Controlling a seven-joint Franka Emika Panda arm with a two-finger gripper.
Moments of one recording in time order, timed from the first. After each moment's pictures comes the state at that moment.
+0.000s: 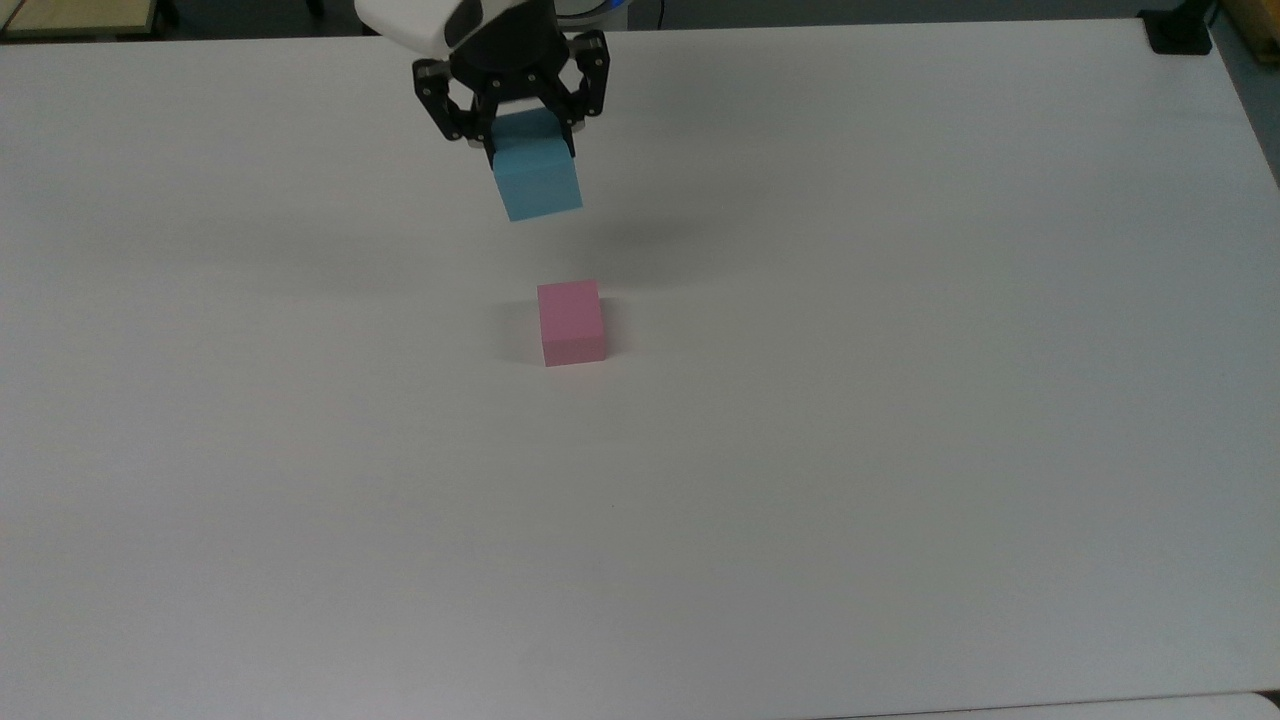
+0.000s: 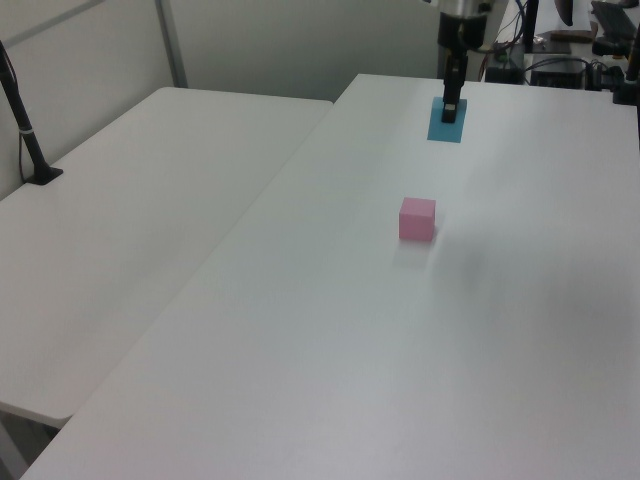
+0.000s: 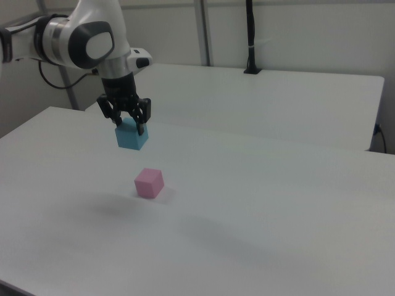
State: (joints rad) arm 0.13 0.08 -0.12 -1.70 0.06 1.84 -0.20
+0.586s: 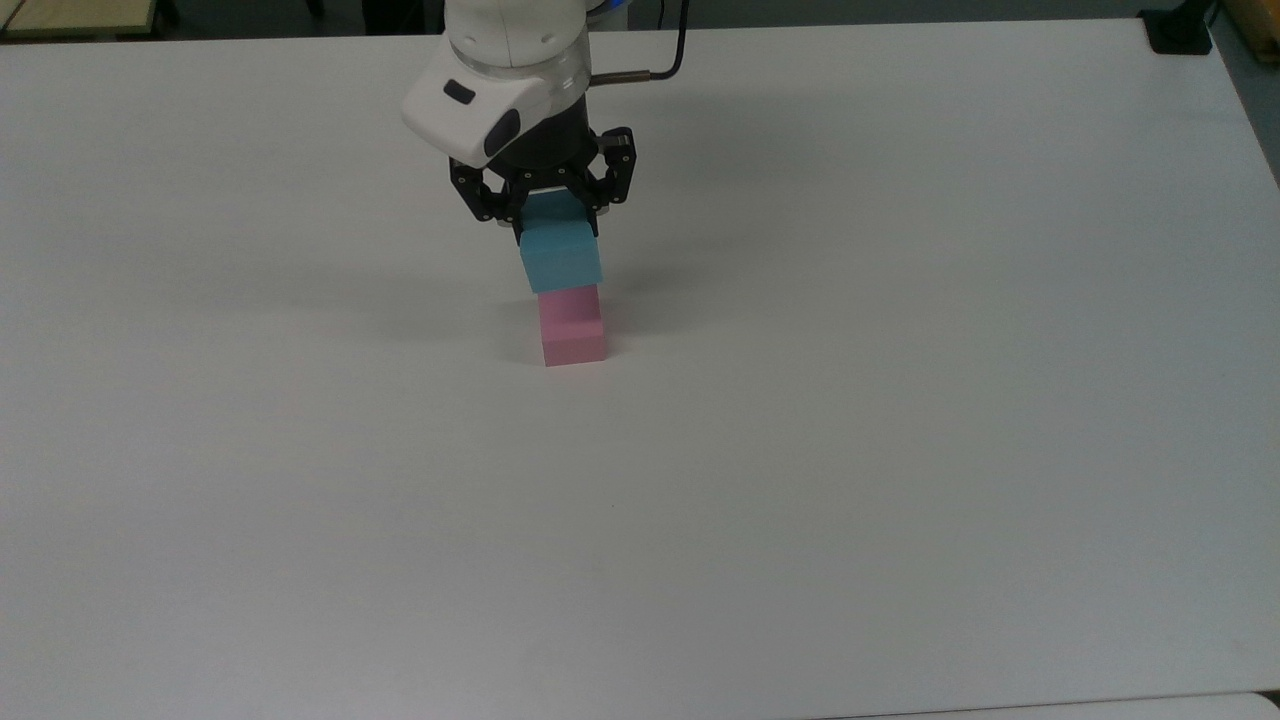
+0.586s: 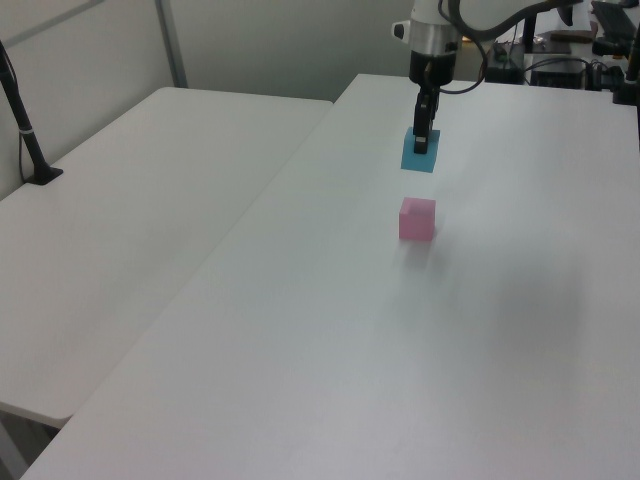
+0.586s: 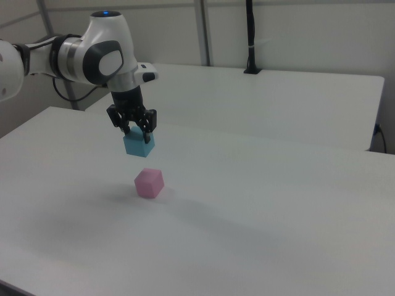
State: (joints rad) arm 0.16 0.20 -0.12 -1.67 0.06 1.94 -0.13
